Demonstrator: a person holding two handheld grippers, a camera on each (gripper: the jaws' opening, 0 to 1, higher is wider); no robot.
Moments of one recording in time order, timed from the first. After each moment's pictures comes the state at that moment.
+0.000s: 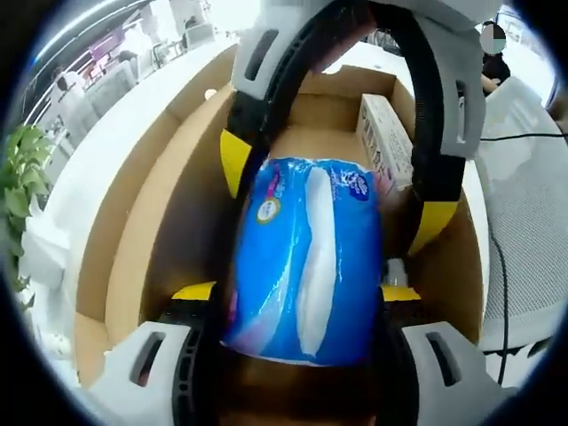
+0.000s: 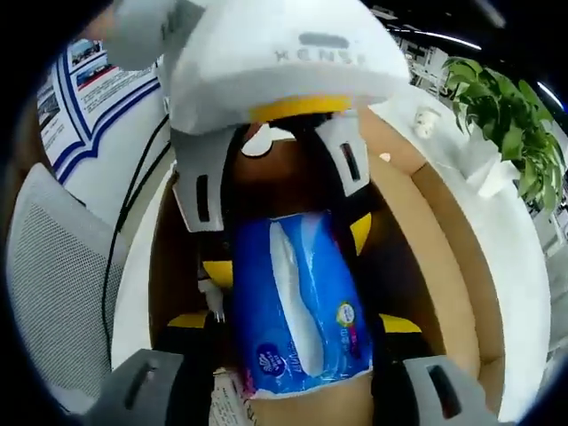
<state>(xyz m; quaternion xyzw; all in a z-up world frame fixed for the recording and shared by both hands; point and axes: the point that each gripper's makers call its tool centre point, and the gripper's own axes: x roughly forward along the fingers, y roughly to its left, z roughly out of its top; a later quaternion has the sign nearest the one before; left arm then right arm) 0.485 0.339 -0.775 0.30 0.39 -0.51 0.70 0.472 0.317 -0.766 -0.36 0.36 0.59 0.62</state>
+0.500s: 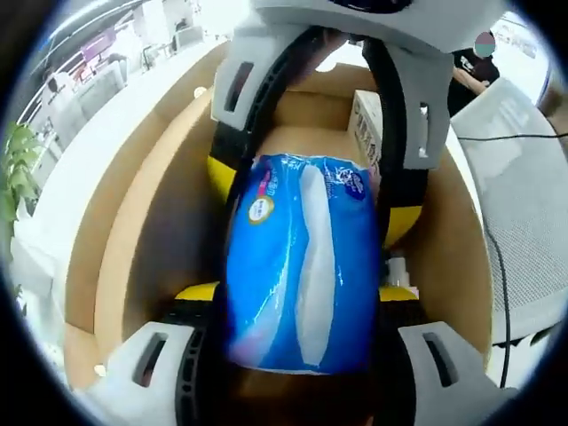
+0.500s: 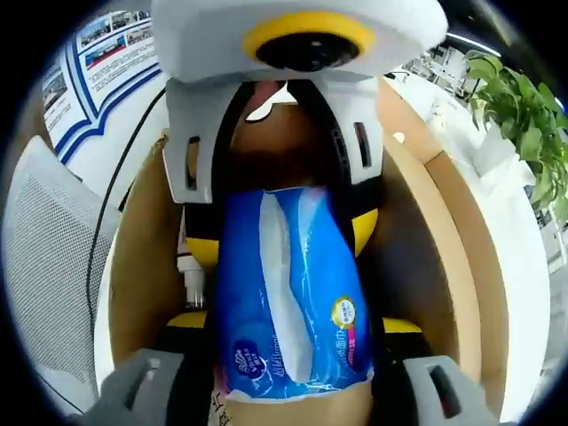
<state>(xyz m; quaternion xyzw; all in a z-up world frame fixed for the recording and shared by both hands) 0.485 0.332 -0.786 0.30 0.39 -0.54 0.68 0.481 0.314 -0.784 -0.38 0.36 0.60 0.60</state>
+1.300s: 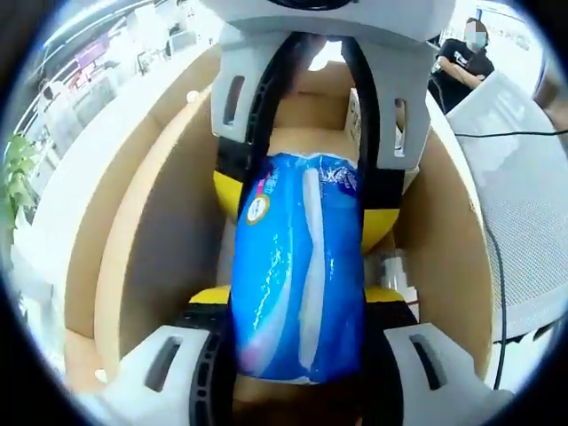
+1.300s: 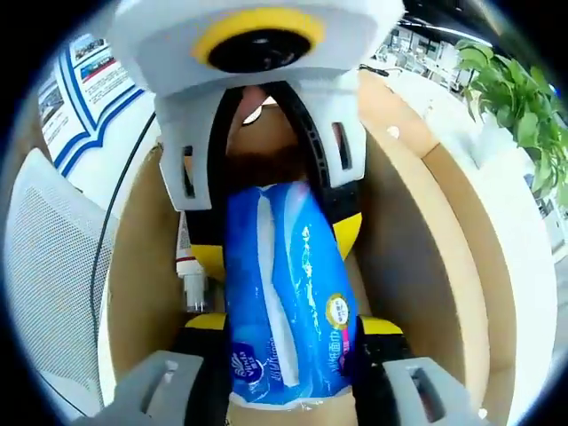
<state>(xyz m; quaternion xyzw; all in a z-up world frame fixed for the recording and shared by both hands) 0.480 0.330 -0.779 0.29 0.38 -0.55 0.69 0.480 0.314 -0.779 -0.36 0.37 0.60 0.61</state>
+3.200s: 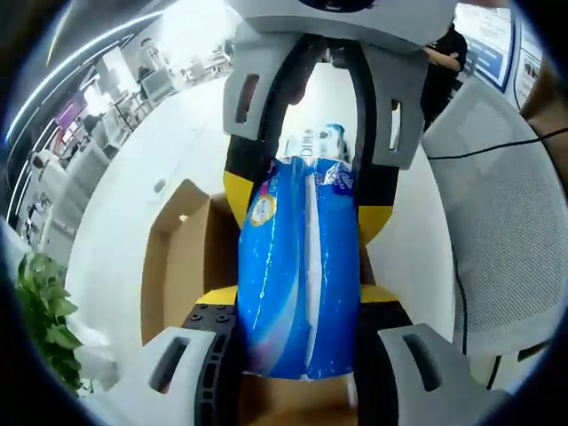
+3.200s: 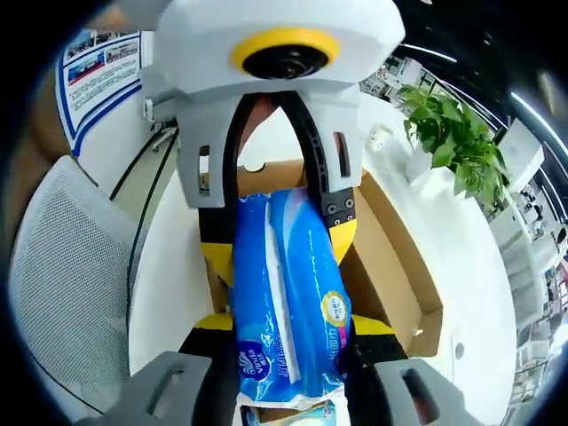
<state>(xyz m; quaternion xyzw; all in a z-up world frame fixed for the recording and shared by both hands) 0.460 0.251 -0.675 0.37 0.30 -0.58 0.66 0.455 0.231 -0.673 -0.36 0.32 0.53 0.70</state>
